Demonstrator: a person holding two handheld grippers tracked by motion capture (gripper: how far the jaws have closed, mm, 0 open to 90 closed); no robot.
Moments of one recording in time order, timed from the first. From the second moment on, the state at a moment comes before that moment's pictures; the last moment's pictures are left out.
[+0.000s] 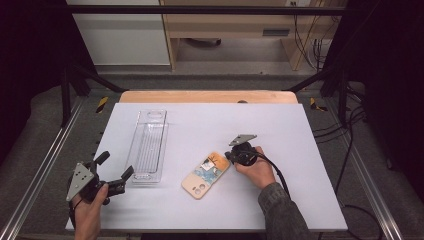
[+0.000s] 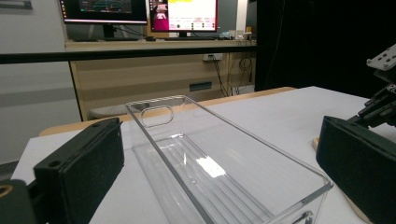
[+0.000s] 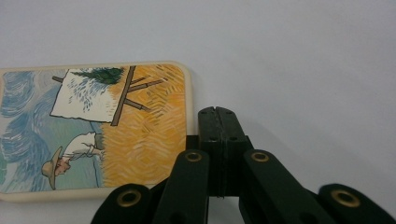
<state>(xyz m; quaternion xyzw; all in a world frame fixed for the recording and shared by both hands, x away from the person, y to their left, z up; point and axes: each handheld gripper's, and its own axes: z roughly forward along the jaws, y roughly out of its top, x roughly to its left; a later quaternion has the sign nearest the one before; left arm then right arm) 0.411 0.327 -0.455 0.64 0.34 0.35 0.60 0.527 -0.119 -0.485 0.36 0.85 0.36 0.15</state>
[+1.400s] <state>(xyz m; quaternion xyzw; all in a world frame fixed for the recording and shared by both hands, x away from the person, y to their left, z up) 0.409 0.326 -0.455 0.64 0.34 0.35 0.59 0.475 -0.202 -0.443 0.41 0.73 0.48 0.27</state>
